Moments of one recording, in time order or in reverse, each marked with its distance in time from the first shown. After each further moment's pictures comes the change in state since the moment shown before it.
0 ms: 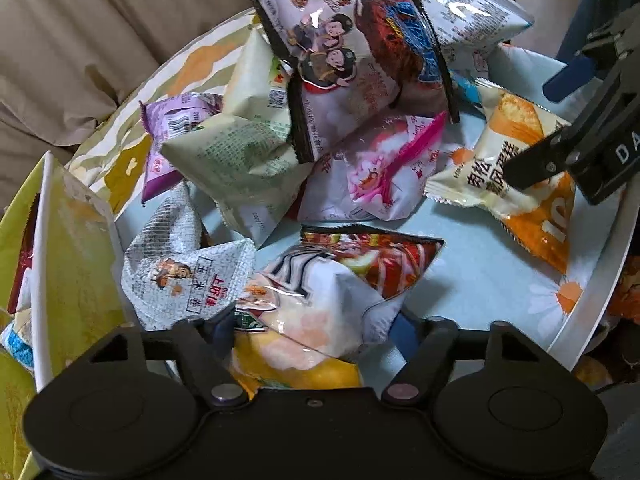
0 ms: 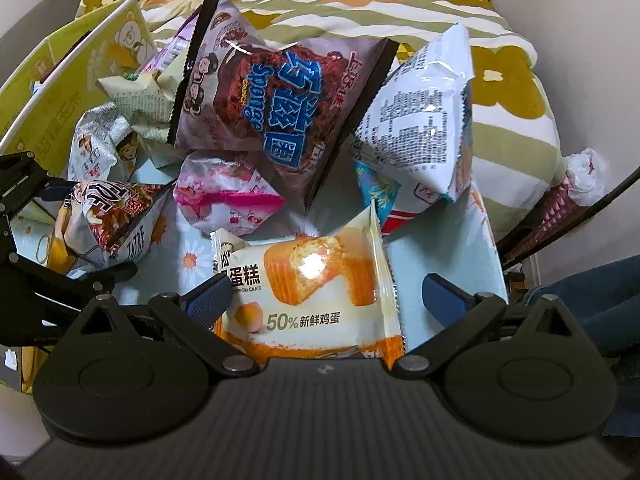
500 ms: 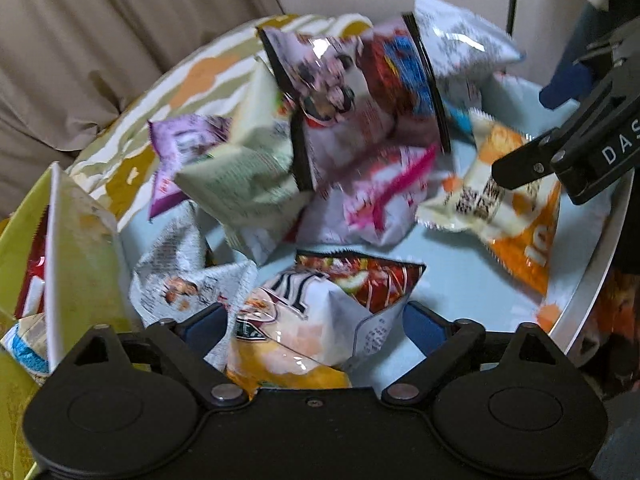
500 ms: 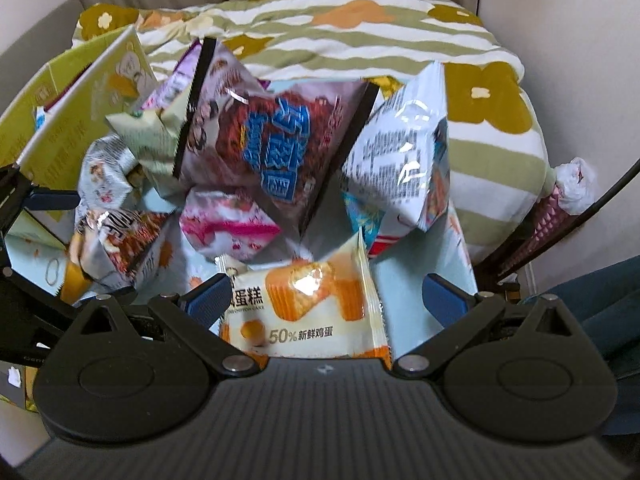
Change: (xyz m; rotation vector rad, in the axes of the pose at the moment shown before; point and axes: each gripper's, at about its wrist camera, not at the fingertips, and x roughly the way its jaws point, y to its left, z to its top) left arm -0.016 -0.003 0.009 -0.009 -0.026 -0.023; right arm -0.021 -0.003 0.006 0.027 -0.051 -0.021
